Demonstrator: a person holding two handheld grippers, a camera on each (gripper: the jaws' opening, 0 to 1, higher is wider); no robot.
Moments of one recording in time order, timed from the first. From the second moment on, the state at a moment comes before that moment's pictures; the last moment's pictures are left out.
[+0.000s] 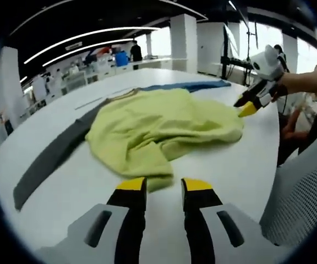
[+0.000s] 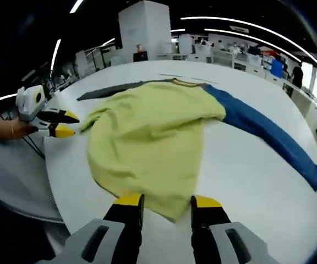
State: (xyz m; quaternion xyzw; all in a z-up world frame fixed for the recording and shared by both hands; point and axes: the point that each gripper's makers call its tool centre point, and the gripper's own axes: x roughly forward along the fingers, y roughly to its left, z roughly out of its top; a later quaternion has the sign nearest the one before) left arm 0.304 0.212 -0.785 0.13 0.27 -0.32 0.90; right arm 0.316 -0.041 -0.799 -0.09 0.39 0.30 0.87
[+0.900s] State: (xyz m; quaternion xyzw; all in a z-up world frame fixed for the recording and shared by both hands) left arm 0.316 0.226 -0.784 0.17 0.29 -0.28 0.90; right arm 0.321 -0.058 -0.800 -0.02 0.41 0.25 0.88
